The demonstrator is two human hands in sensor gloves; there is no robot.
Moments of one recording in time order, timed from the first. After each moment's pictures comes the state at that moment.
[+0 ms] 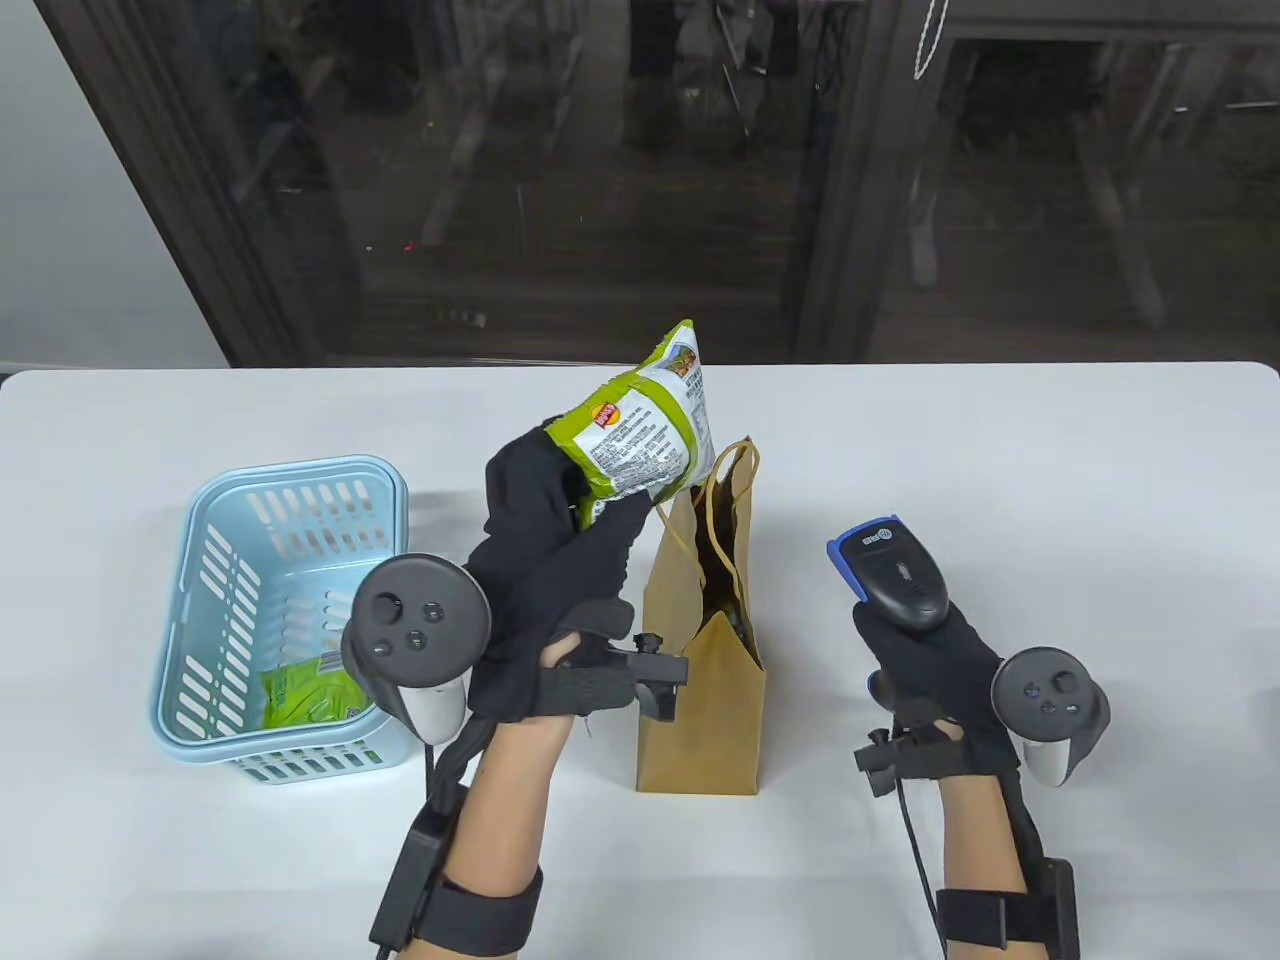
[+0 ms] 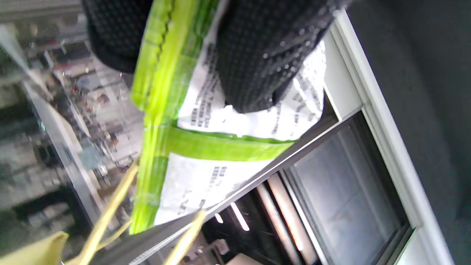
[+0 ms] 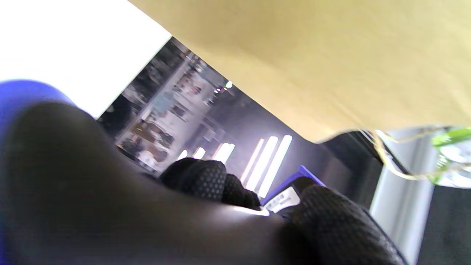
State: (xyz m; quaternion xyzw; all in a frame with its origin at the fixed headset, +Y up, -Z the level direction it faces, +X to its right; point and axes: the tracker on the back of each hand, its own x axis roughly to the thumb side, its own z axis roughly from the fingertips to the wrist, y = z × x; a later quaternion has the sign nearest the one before) left_hand -0.120 -0.488 -0.276 0.28 -0.09 0.52 0.80; right_hand 0.240 -0.708 -0.318 0.06 -0.19 0.85 0.49
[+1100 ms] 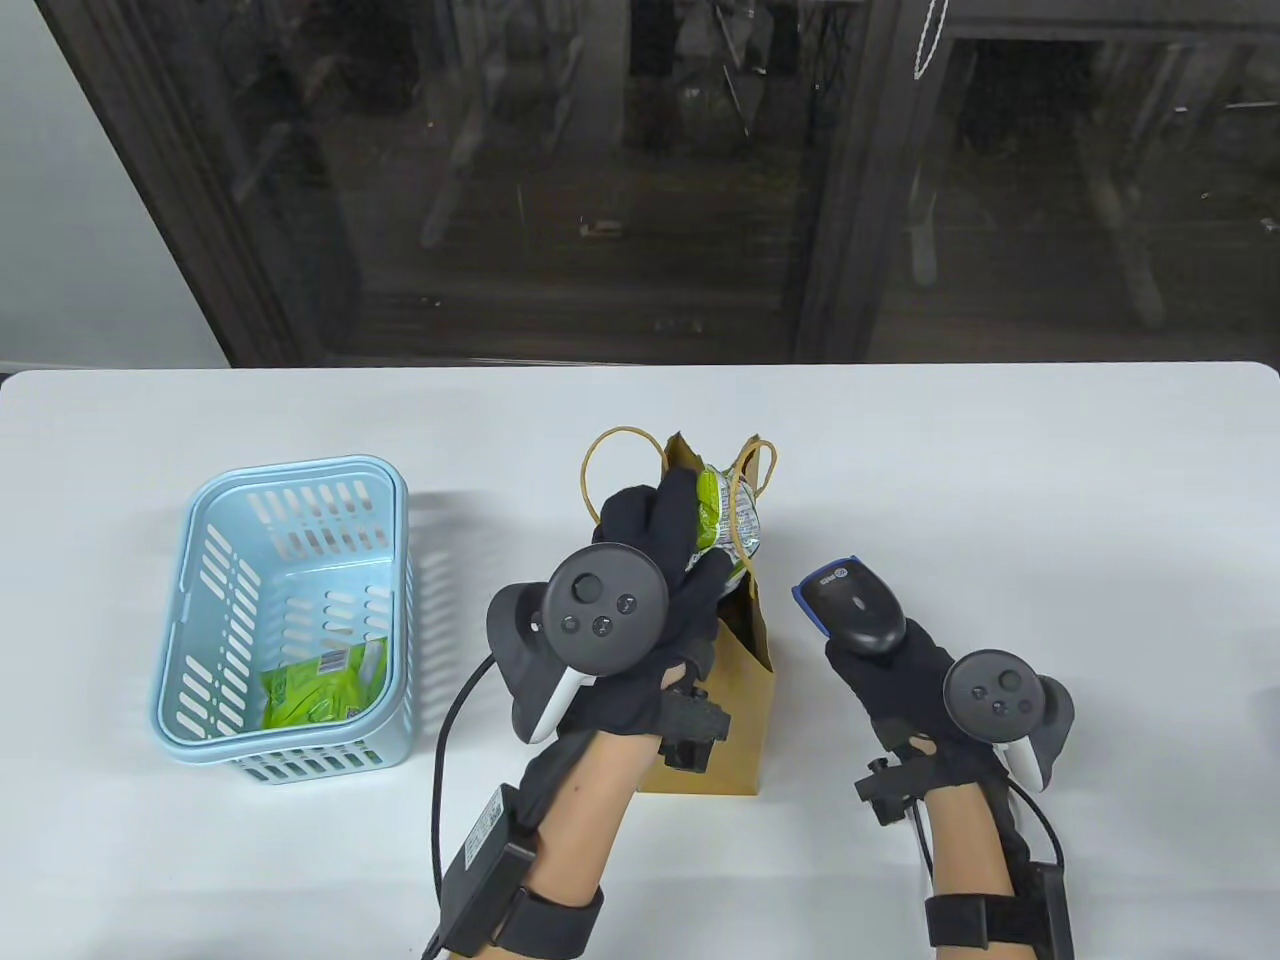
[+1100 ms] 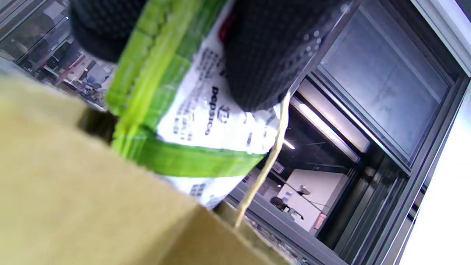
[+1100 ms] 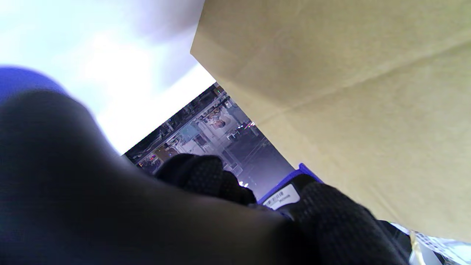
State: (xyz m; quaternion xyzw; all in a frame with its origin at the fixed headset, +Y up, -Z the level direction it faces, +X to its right) left_hand -0.066 -0.511 -0.280 0.16 -0.10 0.34 0.92; right_hand 0.230 -0.726 -0.316 0.07 -0.13 0.91 0.40
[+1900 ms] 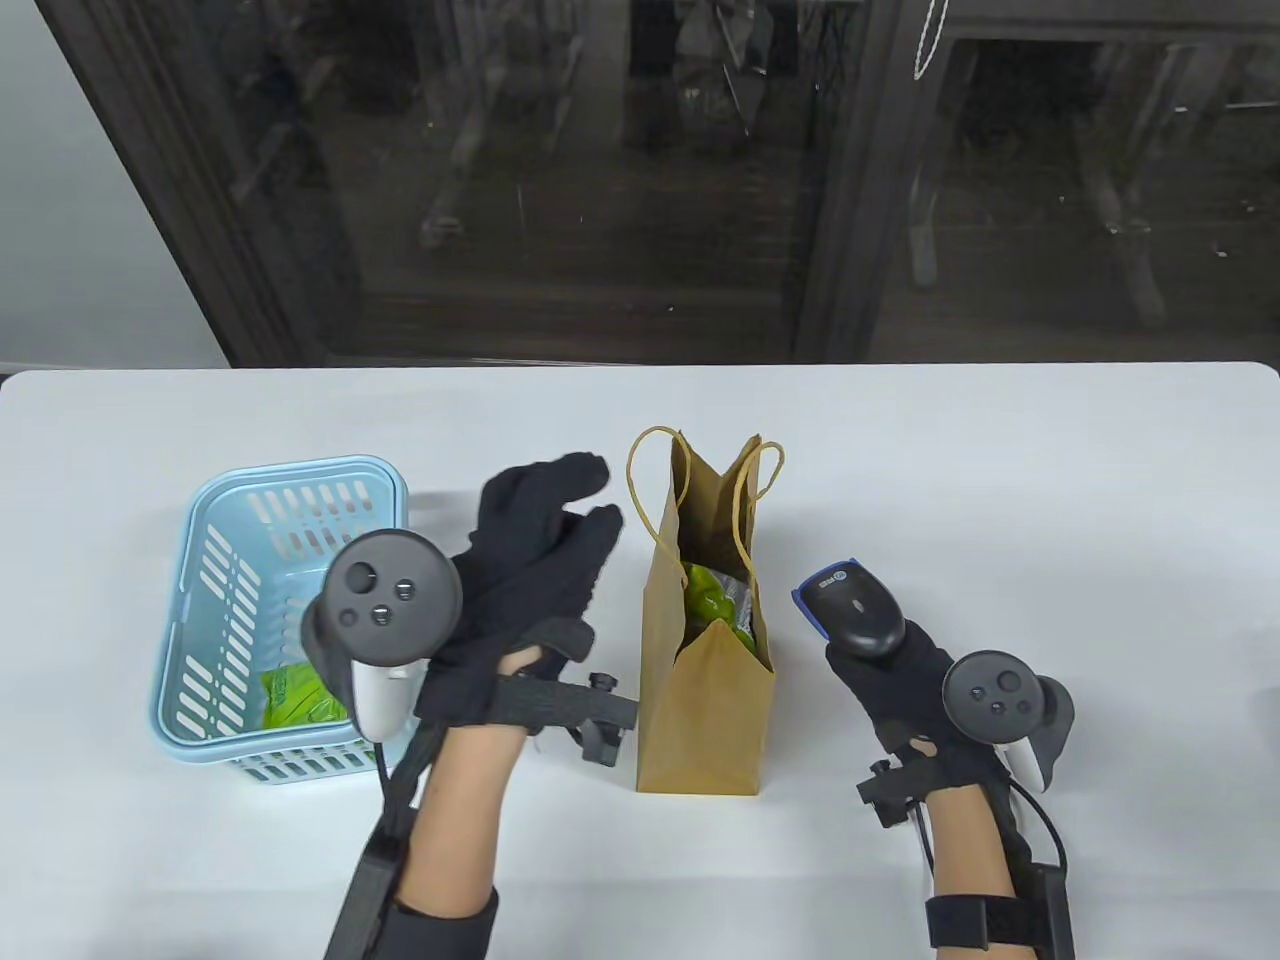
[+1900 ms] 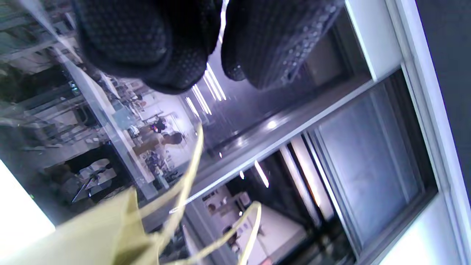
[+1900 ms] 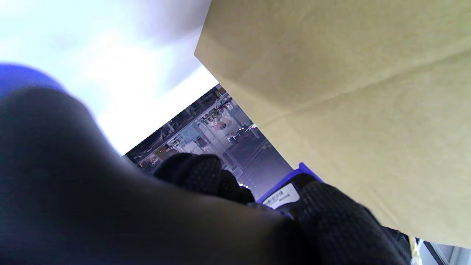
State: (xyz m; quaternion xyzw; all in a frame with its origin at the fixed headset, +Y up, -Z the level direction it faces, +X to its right) left_hand -0.171 -0.499 -0.286 0.16 -0.09 0.55 0.82; right_hand 0.230 -0.727 -0.316 0.07 -0.13 0.91 0.39
